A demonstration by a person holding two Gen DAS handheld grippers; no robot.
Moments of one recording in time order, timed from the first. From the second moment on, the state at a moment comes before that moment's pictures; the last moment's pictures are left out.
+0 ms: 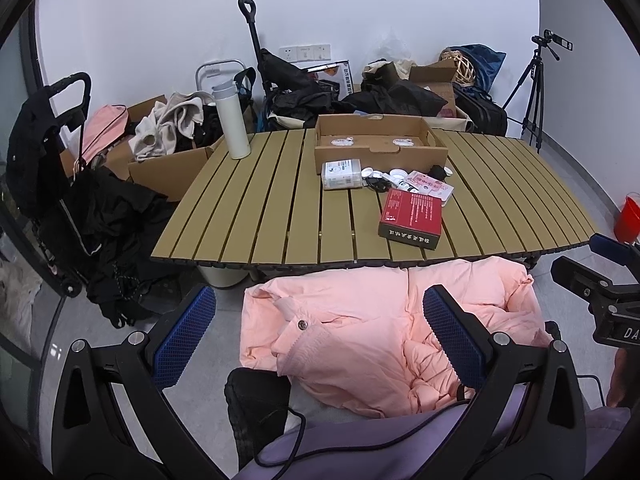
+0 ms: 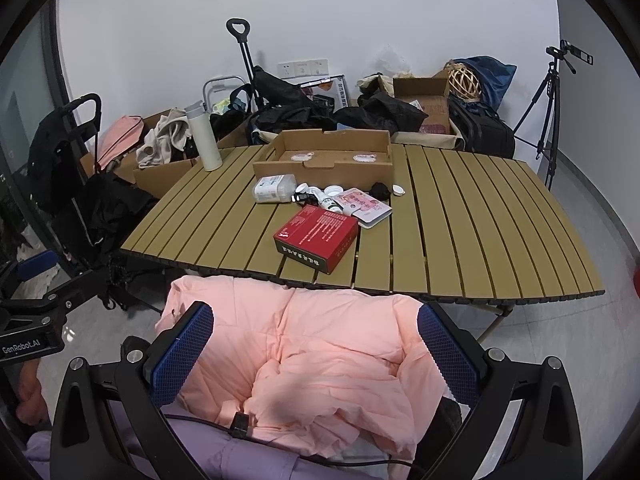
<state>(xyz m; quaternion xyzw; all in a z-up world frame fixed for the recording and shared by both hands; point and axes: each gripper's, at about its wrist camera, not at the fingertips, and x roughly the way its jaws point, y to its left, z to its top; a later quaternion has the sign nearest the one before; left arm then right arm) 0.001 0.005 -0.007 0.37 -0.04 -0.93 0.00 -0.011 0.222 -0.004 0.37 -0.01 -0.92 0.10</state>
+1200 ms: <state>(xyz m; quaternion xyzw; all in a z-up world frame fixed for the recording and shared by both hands) -0.005 0.011 -0.015 0.39 -0.04 -0.92 -0.02 -0.018 0.223 -0.013 0.38 -0.01 -0.92 0.10</state>
